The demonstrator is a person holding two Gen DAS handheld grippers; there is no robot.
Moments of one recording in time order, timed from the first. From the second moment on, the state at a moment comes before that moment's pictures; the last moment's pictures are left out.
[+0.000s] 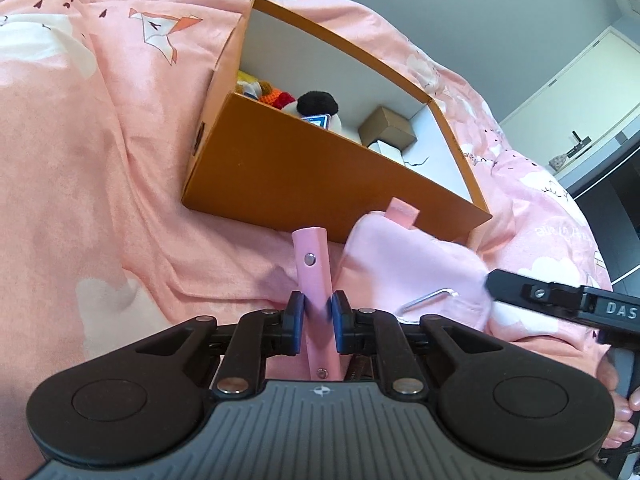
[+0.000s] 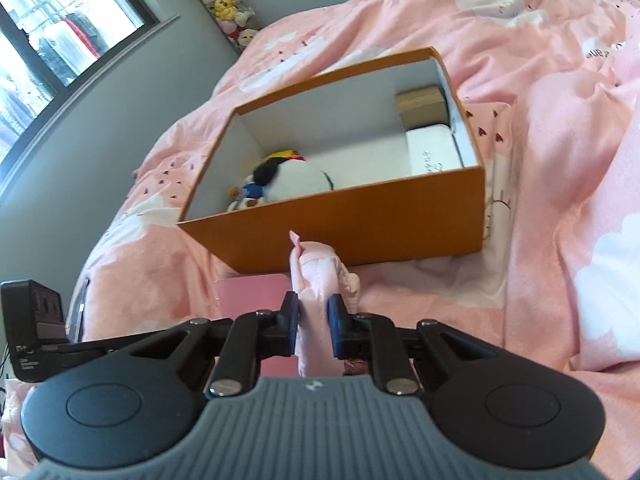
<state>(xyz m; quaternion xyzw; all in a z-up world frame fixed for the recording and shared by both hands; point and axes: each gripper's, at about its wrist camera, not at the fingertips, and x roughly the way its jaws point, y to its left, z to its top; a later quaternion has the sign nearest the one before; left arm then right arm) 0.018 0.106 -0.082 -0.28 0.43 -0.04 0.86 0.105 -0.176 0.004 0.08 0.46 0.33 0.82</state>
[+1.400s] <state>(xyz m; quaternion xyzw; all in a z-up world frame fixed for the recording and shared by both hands) 0.043 0.107 -0.106 -0.28 0.49 0.00 0.82 0.134 -0.153 -0.053 -0.27 0.48 0.39 0.74</state>
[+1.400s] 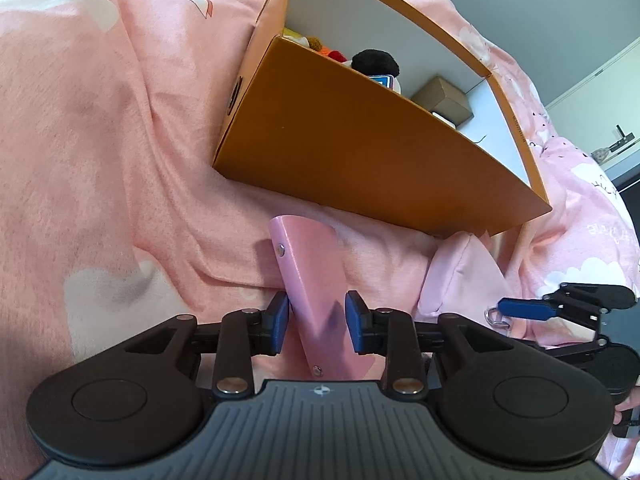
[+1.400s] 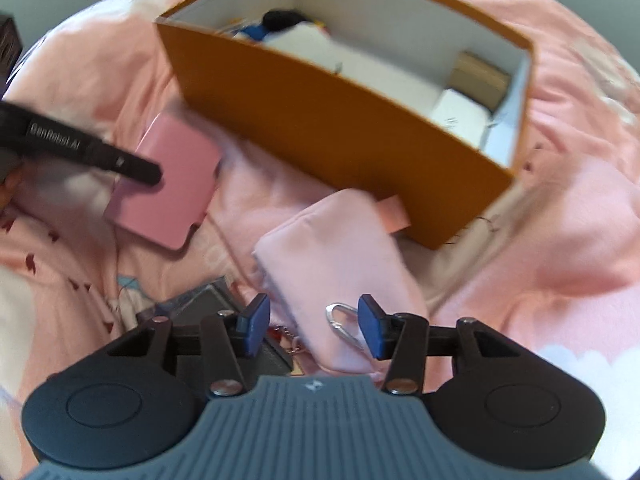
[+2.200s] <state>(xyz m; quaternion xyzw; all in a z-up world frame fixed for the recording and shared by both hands) 0.048 0.103 -0.105 -0.26 0.50 0.01 0.83 0.108 -0.130 -0.072 -0.41 0.39 0.38 0.73</state>
